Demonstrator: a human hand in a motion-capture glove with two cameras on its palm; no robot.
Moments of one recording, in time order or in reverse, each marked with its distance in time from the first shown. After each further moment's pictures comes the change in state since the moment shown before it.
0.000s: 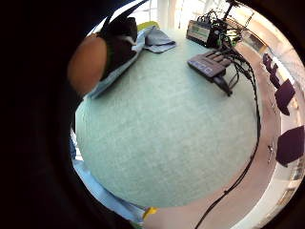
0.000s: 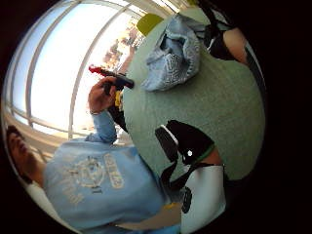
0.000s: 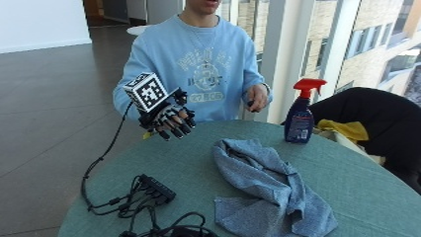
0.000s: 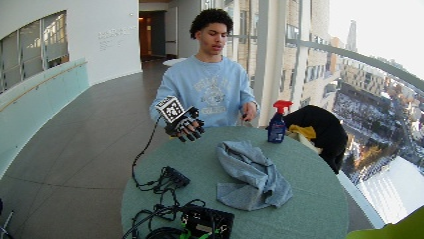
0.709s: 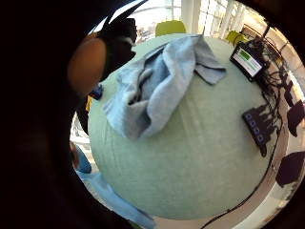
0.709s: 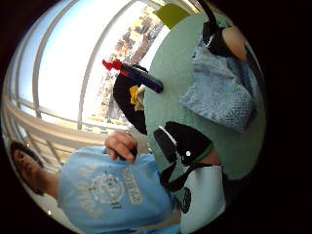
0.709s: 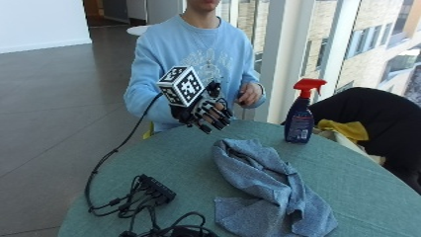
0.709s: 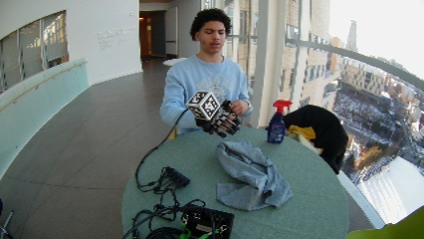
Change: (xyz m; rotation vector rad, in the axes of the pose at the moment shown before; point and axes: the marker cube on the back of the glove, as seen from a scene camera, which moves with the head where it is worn) arm -0.085 -0.081 0.024 -0.051 -0.098 -0.127
